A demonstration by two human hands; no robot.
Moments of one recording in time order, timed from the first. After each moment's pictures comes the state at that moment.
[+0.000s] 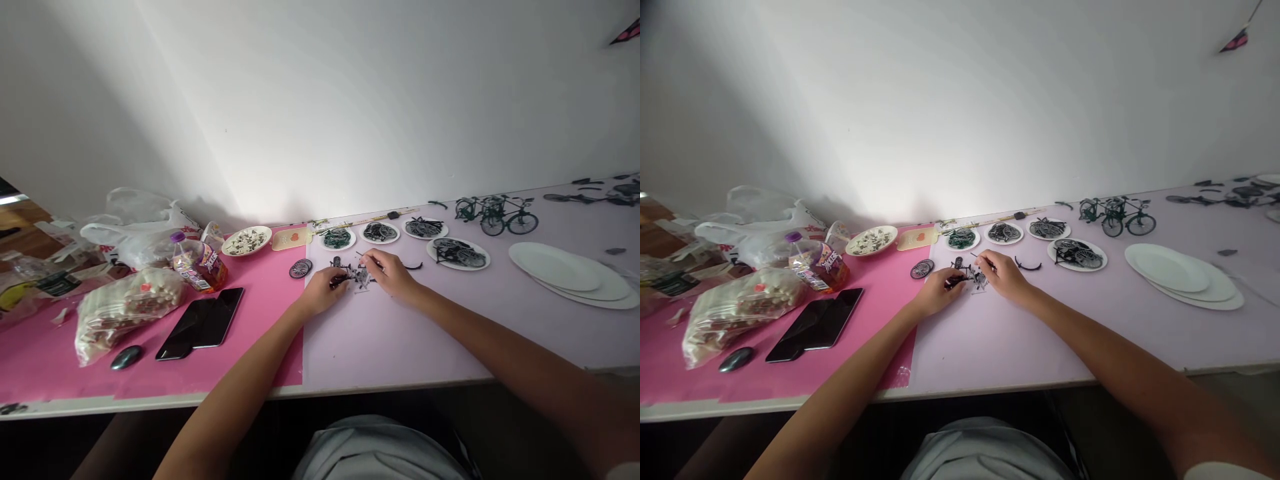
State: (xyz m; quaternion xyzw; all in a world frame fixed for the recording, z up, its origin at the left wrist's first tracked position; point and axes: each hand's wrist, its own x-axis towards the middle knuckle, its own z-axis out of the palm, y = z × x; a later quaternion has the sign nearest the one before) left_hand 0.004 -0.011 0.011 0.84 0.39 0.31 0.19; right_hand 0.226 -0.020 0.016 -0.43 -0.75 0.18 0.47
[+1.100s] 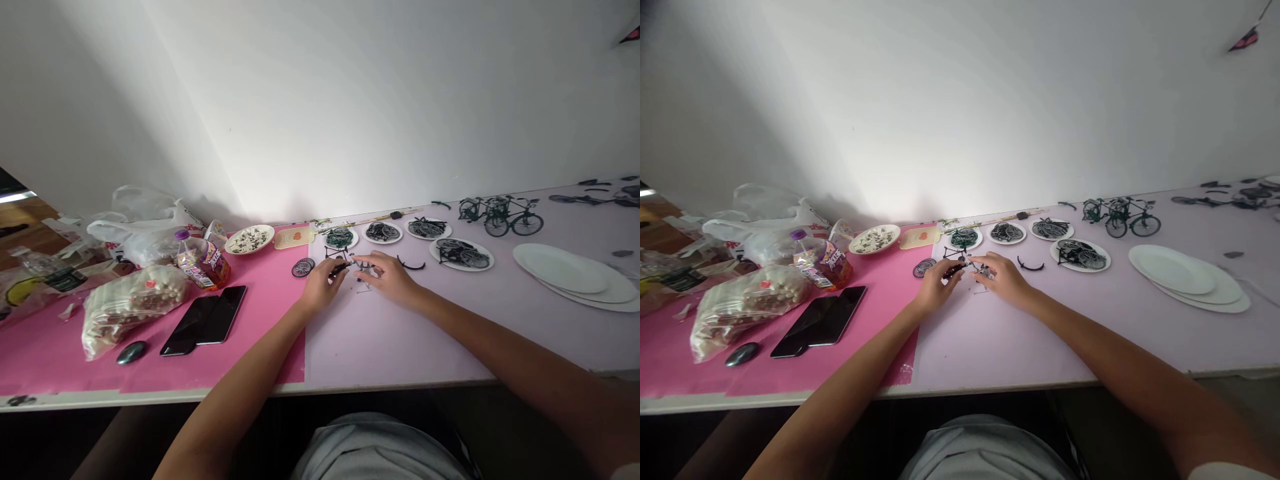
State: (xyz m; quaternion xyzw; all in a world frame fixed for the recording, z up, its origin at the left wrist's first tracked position) left_hand 0.003 -0.011 0.012 0.82 0.37 0.41 0.14; right_hand 0.225 -0.016 0.005 -0.41 -0.78 0.16 0.44
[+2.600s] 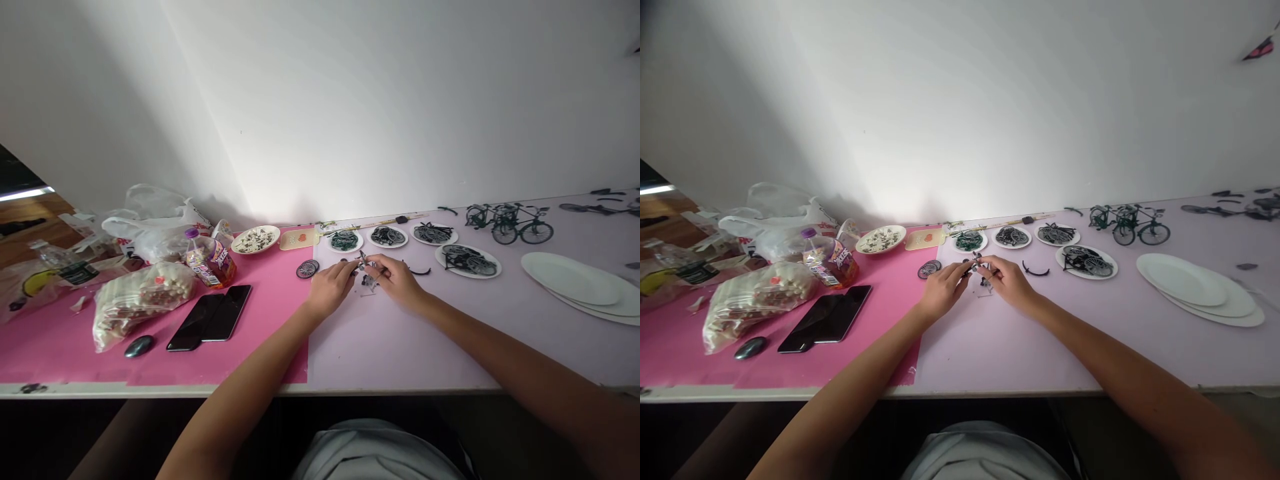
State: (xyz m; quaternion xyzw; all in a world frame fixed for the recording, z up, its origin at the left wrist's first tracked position) left_hand 0.008 -0.018 0.012 0.87 0.33 0.36 -0.09; right_hand 0.222 -0.020 0.009 -0.41 -0.75 0.20 0.49
